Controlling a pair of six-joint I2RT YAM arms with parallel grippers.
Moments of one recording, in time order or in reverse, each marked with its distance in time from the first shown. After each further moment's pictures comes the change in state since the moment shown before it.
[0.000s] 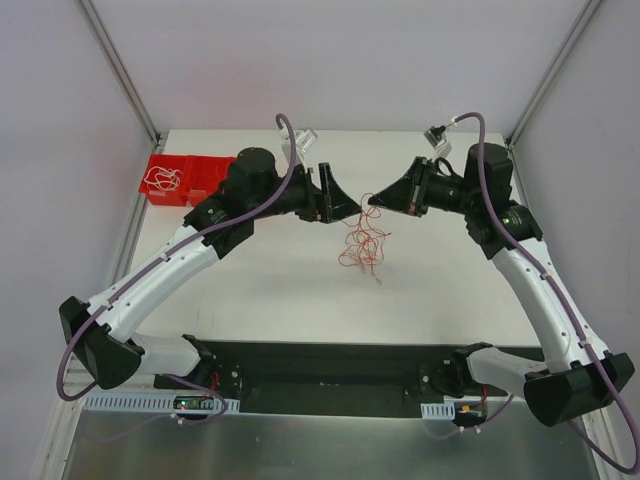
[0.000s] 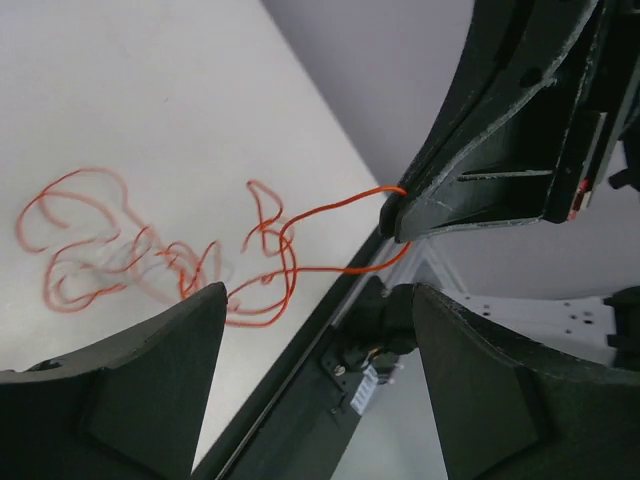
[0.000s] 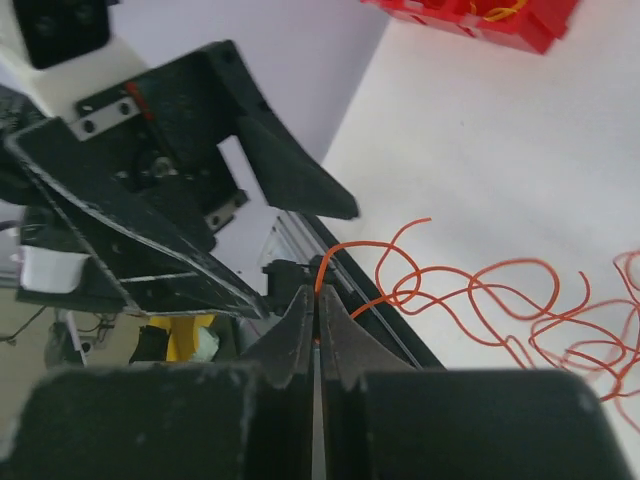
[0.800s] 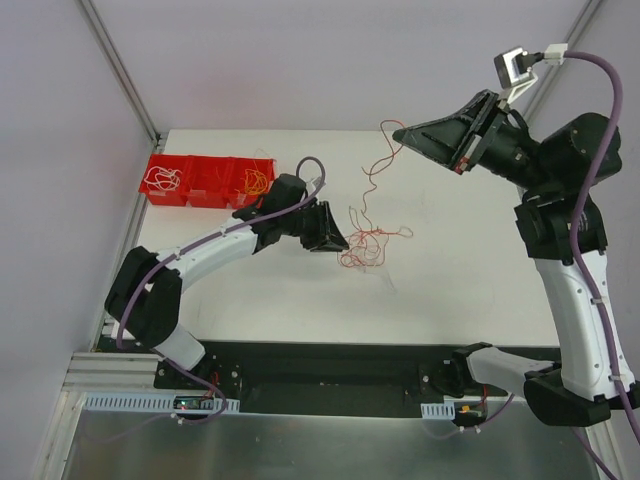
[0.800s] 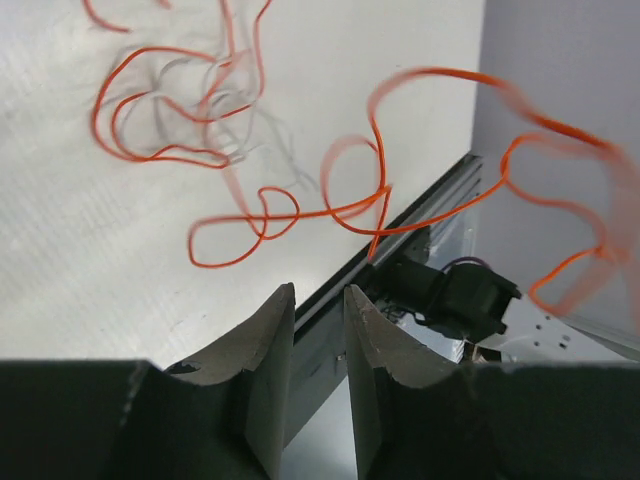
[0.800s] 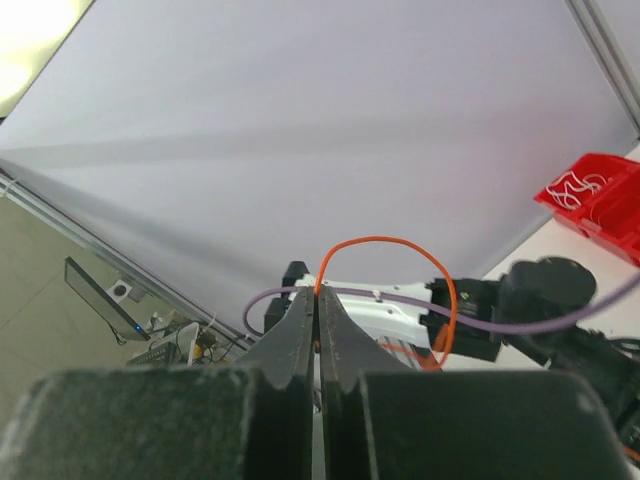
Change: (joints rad) left arm 0.067 0.266 -0.217 0.160 0.185 -0.242; right arm 0.011 0.009 0.487 0.195 -0.029 0.315
